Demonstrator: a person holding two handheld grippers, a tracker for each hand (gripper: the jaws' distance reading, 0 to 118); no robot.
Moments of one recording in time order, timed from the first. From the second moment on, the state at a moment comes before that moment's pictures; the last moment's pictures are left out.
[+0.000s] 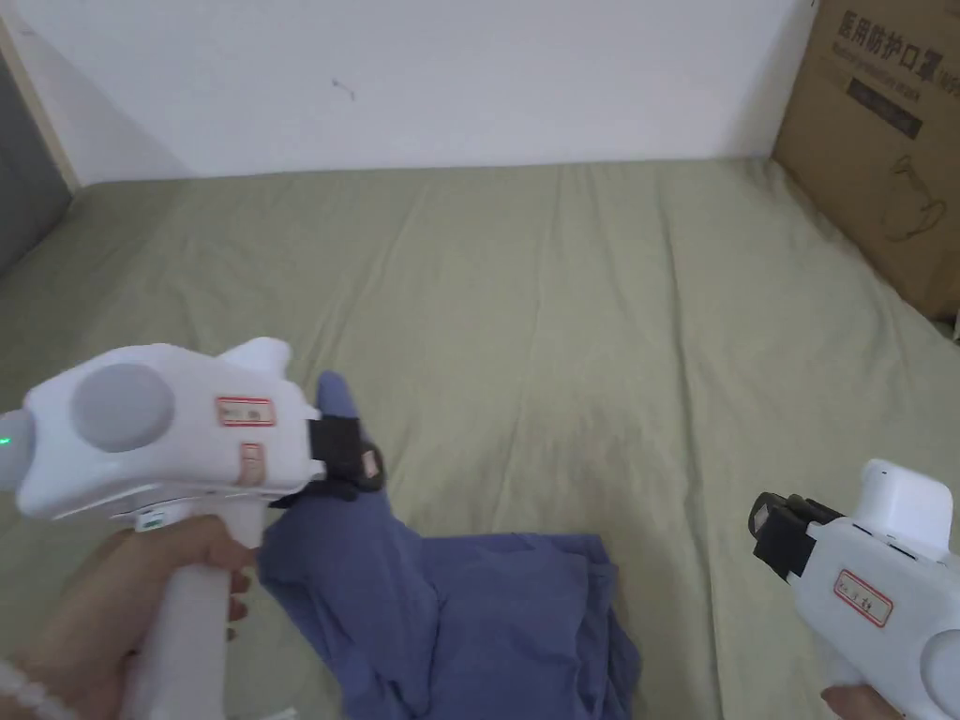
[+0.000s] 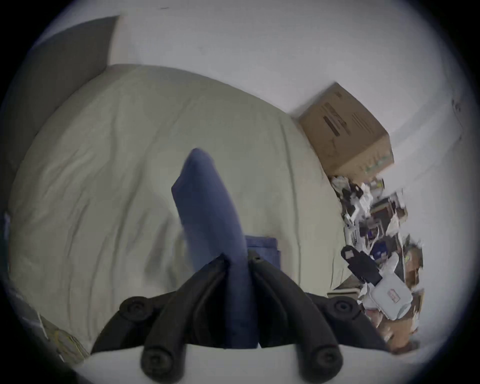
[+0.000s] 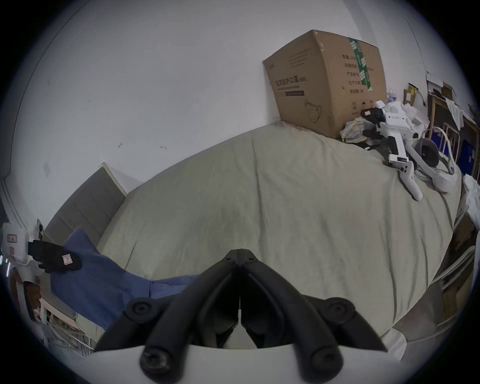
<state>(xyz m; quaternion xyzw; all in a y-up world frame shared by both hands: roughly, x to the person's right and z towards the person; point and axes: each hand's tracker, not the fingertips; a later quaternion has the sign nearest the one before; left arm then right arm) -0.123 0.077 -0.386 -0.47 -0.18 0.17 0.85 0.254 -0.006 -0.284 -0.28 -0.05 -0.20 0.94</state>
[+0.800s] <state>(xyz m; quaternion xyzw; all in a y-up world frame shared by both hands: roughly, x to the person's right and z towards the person) -0.024 -0.011 -0.401 -0.54 -0.26 0.23 0.77 0.298 -0.026 -0.270 -0.30 -0.08 -0.22 0.92</state>
